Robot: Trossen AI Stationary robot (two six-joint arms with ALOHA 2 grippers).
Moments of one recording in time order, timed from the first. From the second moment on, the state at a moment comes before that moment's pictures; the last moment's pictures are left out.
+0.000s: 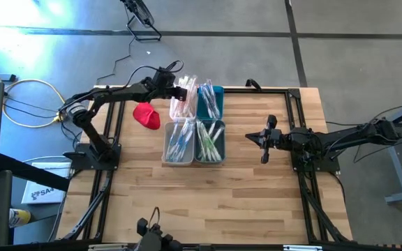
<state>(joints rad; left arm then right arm) 0.75 1.65 1.01 -0.02 -0.04 -0.45 0.08 0.68 0.20 0.46 0.29 -0.11</state>
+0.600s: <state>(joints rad) 0.75 1.54 1.01 -0.09 0.04 -0.53 0.08 0.68 0.20 0.46 0.29 -0.11</state>
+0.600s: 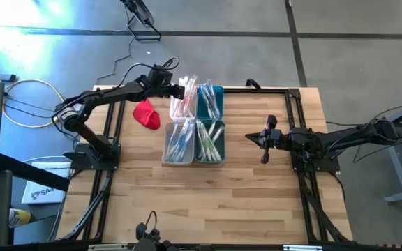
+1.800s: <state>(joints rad) 0.33 0.91 0.53 0.18 -0.08 -0.20 0.08 0.68 0.20 0.45 0.29 -0.10</state>
